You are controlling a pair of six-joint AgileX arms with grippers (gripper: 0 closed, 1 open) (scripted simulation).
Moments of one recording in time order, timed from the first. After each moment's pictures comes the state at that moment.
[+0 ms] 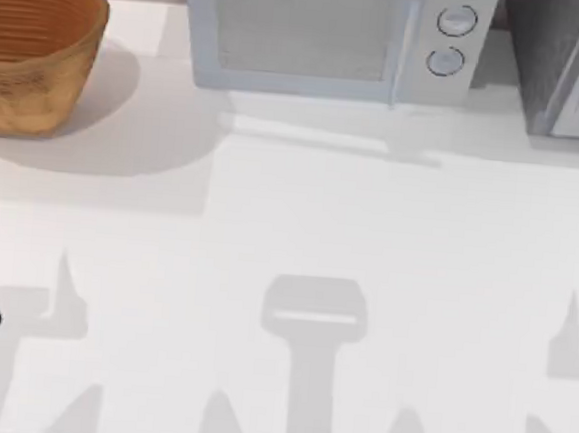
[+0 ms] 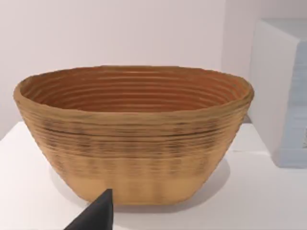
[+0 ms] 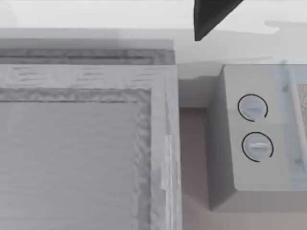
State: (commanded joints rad) left arm 0.00 0.00 0.00 0.00 0.00 0.00; right arm 0.00 0.00 0.00 0.00 0.00 0.00
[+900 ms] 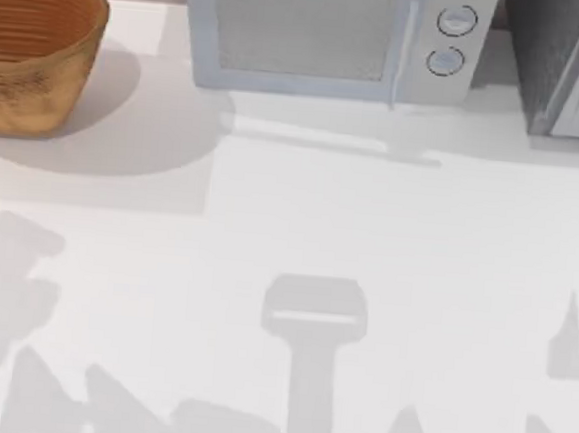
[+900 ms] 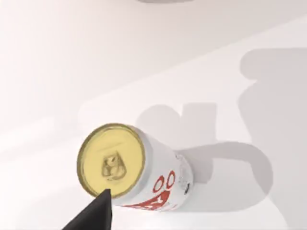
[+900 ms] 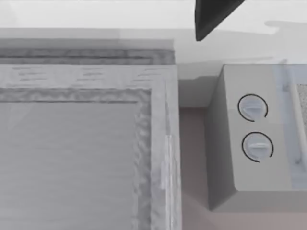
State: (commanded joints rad) left arm 0.11 0.77 0.53 -0.51 -0.06 0.51; right arm 0.00 0.00 0.00 0.00 0.00 0.00
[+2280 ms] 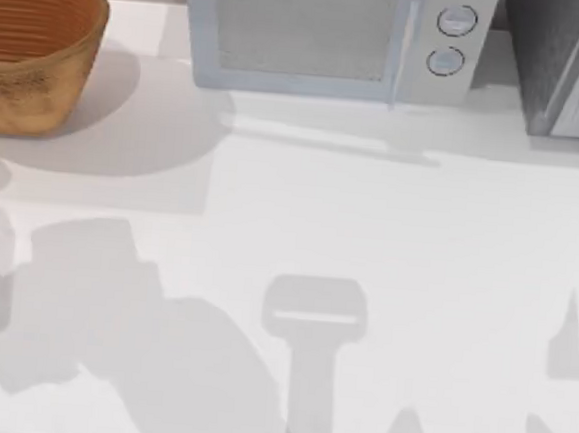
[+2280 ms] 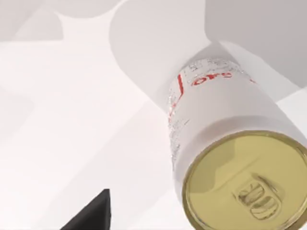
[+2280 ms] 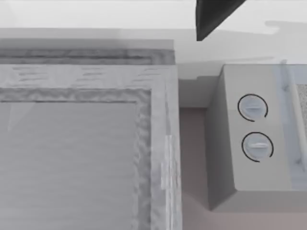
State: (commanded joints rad) left arm 0.34 1.83 1.42 -1.16 0.00 1.15; right arm 0.00 0.00 0.00 0.00 0.00 0.00
